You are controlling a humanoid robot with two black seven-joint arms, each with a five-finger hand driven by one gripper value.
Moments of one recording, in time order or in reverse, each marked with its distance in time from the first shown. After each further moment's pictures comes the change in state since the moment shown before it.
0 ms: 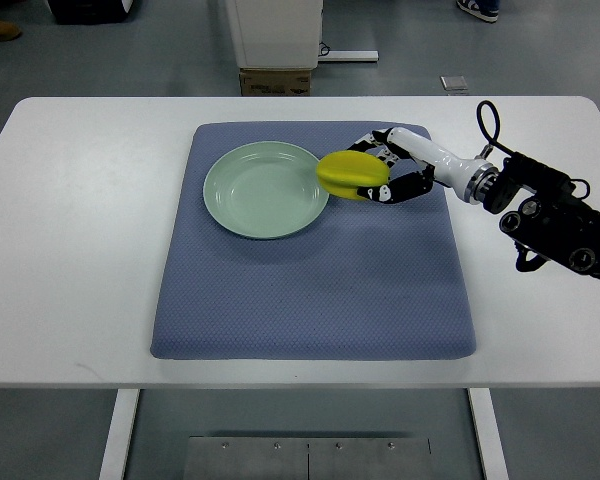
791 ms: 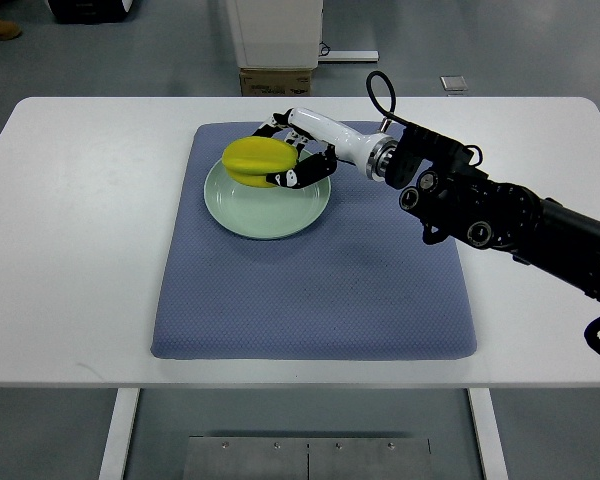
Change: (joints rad) left arm 0.000 0.000 0.000 0.000 0.000 0.000 0.000; right arm 0.156 0.281 -0.085 -0.163 0.034 -0.001 -0.081
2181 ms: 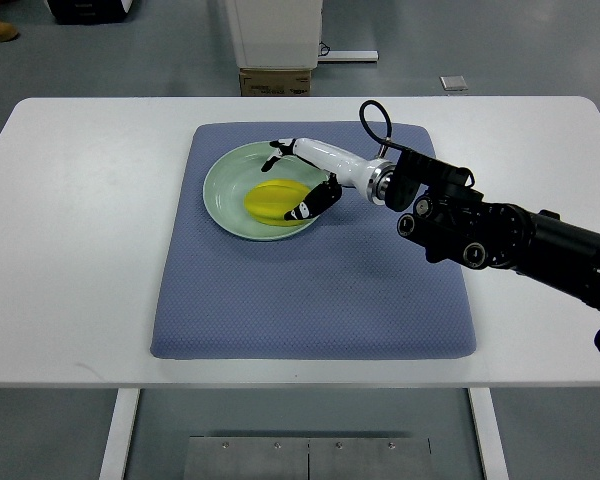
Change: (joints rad) left arm 0.000 0.000 0.000 0.000 0.000 0.000 0.000; right arm -0.009 0.000 -0.137 0.033 0.009 -0.058 -0.026
